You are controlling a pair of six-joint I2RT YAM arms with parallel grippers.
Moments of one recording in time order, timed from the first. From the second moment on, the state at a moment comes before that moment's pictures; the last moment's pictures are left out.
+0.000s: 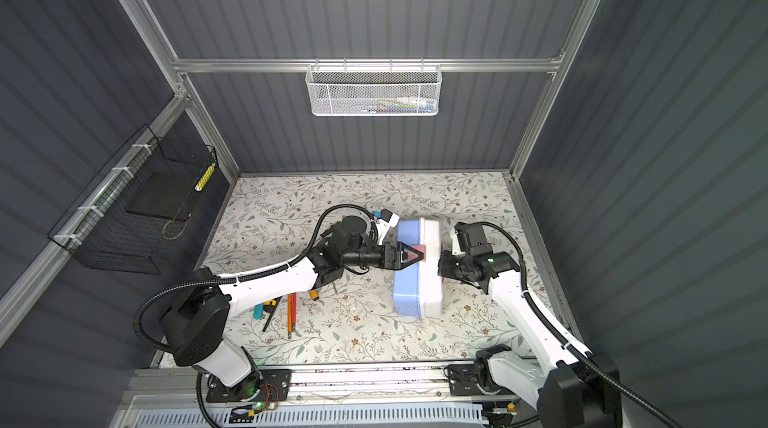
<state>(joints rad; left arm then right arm) -0.90 1.64 1.05 0.26 0.55 -0.82 0.26 1.09 0.79 -0.69 -0.16 0.43</state>
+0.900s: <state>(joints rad) -0.84 1.58 1.21 -0.09 0.50 -0.69 0.28 1.09 0.78 -0.65 -0.20 0.42</state>
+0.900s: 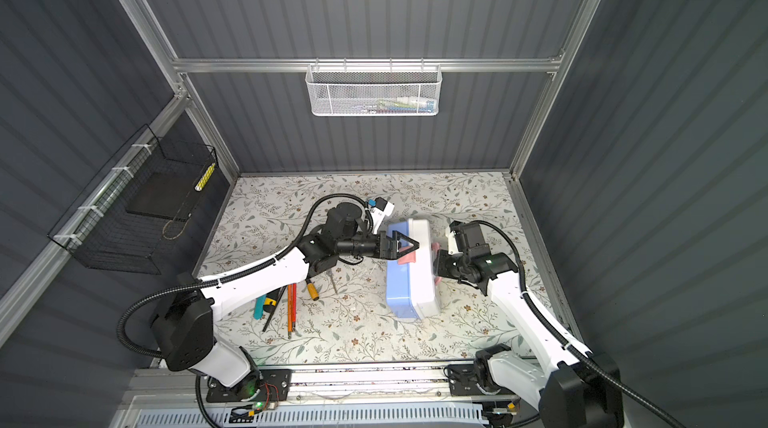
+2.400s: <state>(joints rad) -0.86 1.68 1.27 -0.19 0.55 -0.65 0.28 1.09 0.78 -0.64 -0.20 0.42</state>
